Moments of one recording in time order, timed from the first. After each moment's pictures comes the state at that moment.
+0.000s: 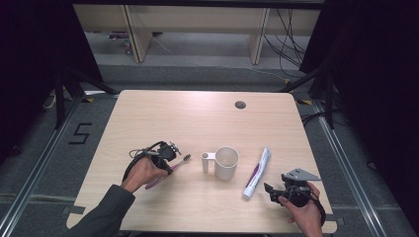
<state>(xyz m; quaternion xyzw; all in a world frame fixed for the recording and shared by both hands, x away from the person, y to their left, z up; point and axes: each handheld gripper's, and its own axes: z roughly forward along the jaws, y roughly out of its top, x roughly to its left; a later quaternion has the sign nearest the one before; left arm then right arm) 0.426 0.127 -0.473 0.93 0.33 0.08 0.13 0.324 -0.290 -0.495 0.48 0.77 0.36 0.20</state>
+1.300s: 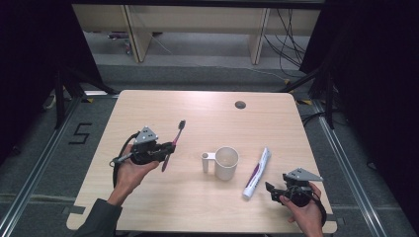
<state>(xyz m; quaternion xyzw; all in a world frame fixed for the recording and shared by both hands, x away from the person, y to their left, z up) 0.396 0.162 -0.427 0.77 0.38 0.17 0.48 0.323 -0.292 -0.494 0.49 0.76 0.37 0.20</state>
